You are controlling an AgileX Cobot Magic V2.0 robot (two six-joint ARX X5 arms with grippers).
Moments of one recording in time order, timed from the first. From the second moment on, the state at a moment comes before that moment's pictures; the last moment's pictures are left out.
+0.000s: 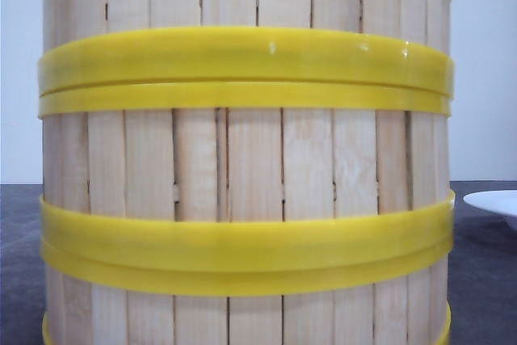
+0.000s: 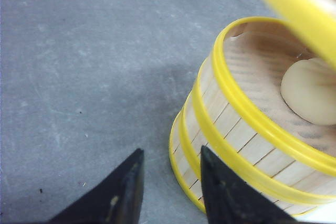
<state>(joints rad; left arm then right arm) -0.61 0.22 0.73 -0.93 -0.03 -0.28 0.87 1.18 1.32 -0.88 -0.28 0.06</state>
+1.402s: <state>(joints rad) -0.61 0.22 0.73 -0.94 -0.03 -0.28 0.89 1.27 1.32 -0.85 -0.27 0.06</state>
